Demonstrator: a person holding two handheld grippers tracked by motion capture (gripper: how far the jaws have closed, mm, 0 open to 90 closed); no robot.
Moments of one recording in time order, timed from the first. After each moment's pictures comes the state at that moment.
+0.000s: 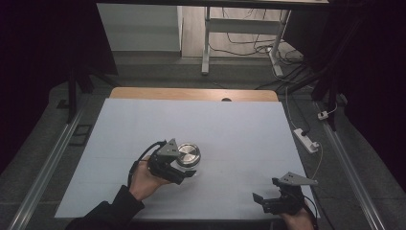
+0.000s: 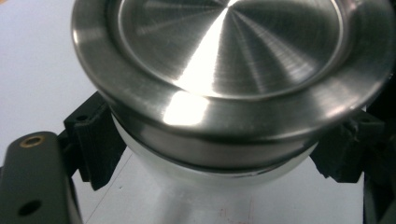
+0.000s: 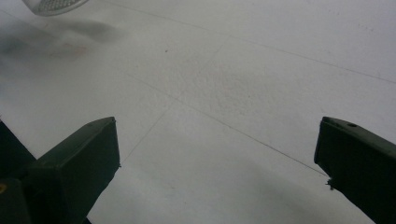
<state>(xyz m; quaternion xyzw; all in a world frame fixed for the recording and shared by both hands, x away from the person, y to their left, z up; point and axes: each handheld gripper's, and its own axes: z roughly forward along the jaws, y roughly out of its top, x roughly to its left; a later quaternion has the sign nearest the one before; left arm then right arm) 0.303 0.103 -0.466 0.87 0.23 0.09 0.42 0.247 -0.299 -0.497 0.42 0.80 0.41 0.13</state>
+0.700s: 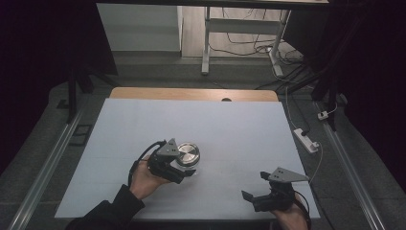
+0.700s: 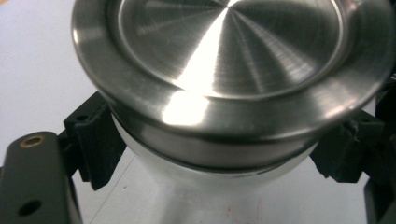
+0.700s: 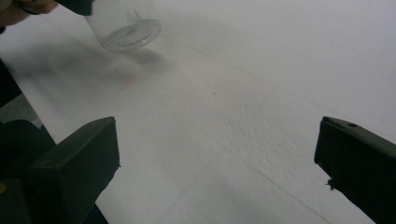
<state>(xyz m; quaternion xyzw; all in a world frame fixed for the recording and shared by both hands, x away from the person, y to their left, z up) 0.306 0.104 -0.471 0.87 0.23 0.10 0.43 0.248 -0.265 -0.475 0.35 0.81 0.44 0.13</state>
